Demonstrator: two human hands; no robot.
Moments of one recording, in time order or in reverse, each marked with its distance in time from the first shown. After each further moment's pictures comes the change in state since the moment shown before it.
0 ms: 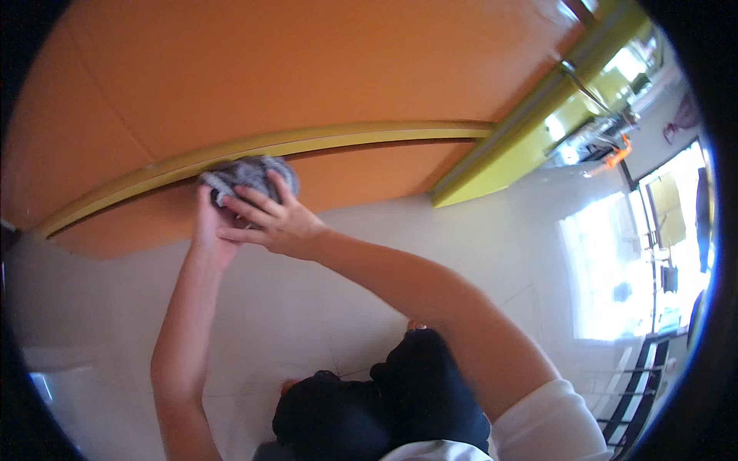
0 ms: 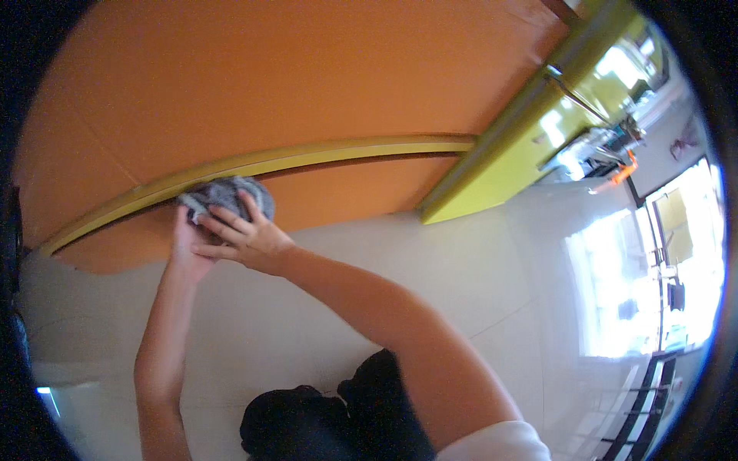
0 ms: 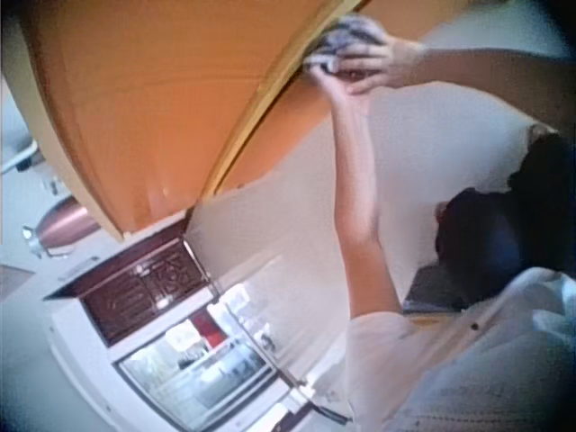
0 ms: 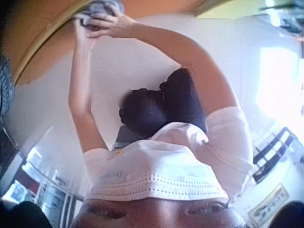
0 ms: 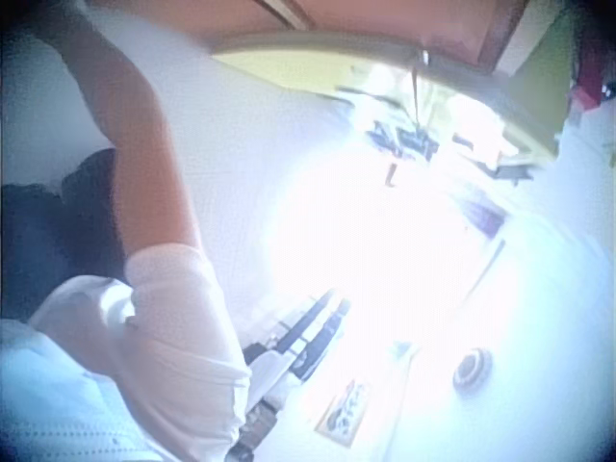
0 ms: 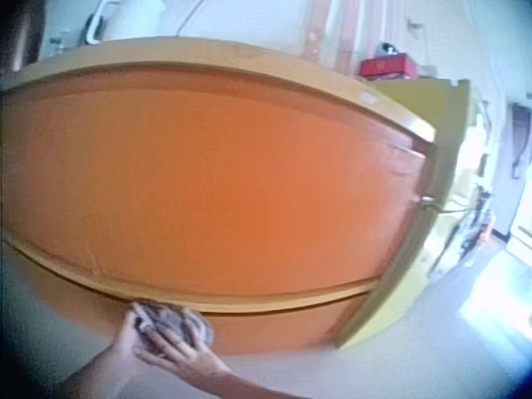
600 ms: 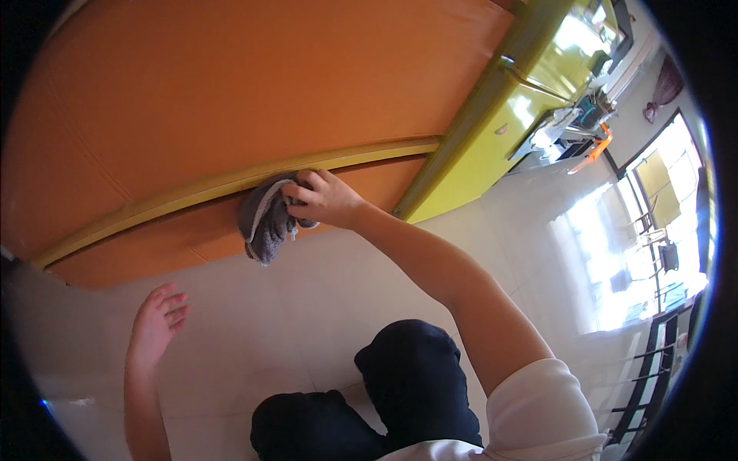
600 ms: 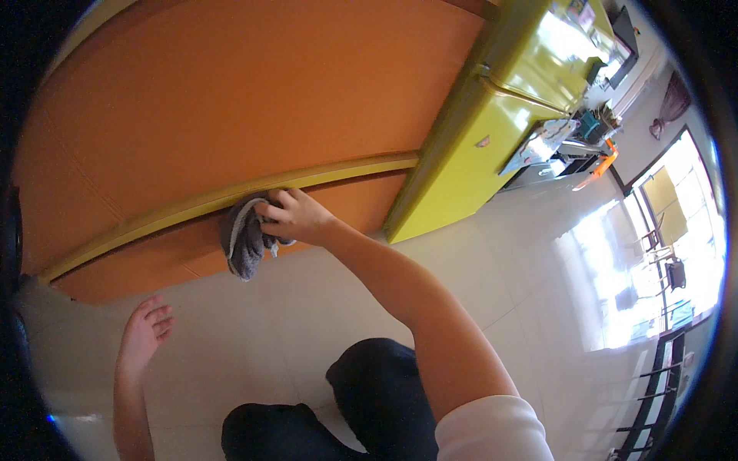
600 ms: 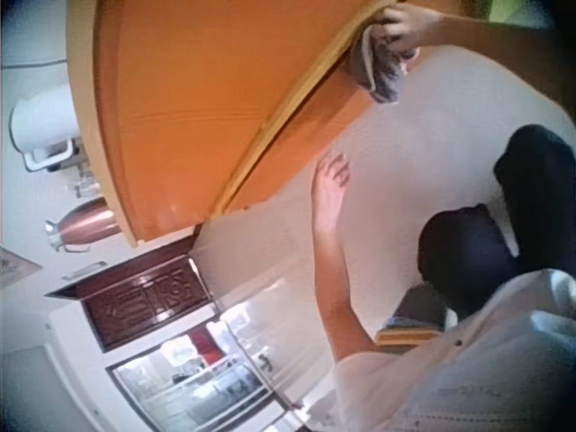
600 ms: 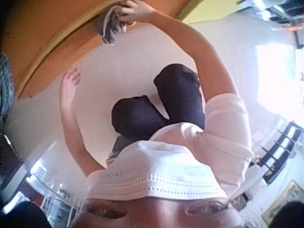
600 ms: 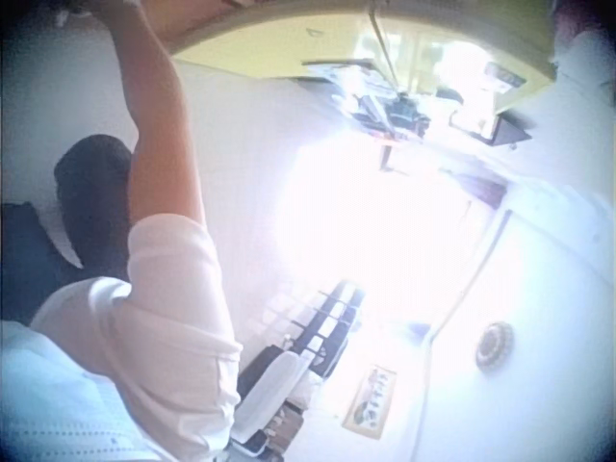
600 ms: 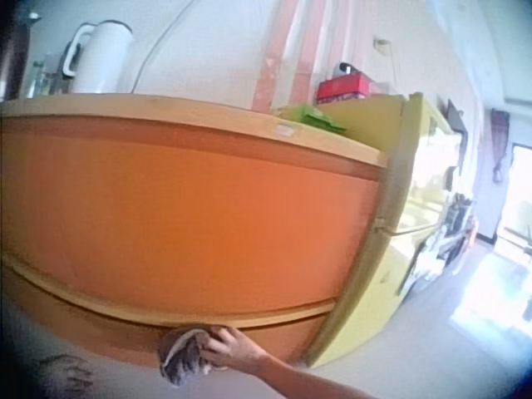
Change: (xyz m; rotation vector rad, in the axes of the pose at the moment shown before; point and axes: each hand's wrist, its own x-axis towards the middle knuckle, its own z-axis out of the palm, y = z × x) left_hand -0.148 0.019 -0.039 0.500 0.244 -0.028; right_hand -0.072 0.116 -0.071 -0.212 0.046 -0.121
